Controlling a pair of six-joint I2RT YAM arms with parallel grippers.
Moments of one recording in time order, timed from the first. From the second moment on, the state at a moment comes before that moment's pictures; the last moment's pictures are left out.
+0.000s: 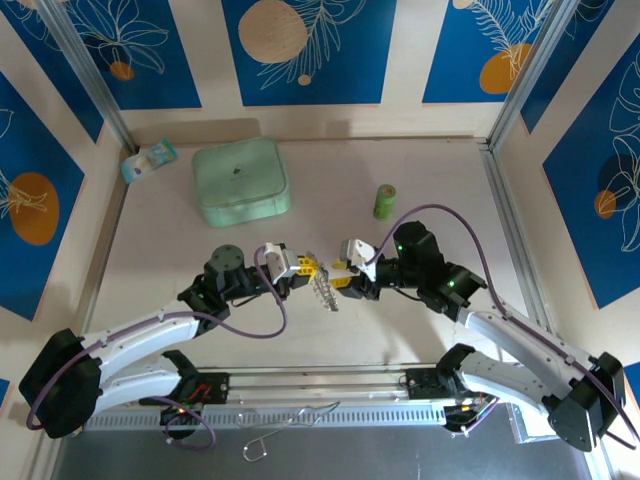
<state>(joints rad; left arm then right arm) -0.76 1.07 0.48 0.47 0.51 0.15 0.69 0.91 0.73 -0.30 -0.57 -0.40</state>
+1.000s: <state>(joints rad) -0.76 1.08 0.48 0.50 0.53 0.12 0.76 0.99 0.70 -0.21 -0.40 -0.42</state>
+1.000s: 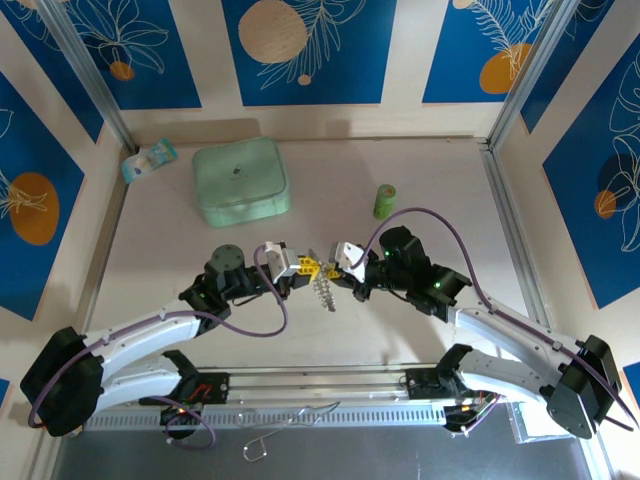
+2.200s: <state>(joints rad) -0.77 1.10 0.46 0.59 0.63 0.15 0.63 0.97 0.74 -0.21 -0.69 -0.32</state>
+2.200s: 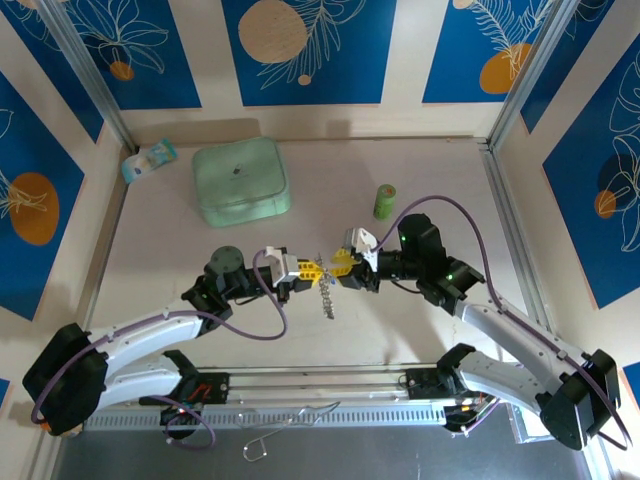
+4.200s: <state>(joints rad) -0.77 1.11 0.63 0.12 0.66 0.30 0.77 1.19 1.11 -0.77 -0.50 -0.73</state>
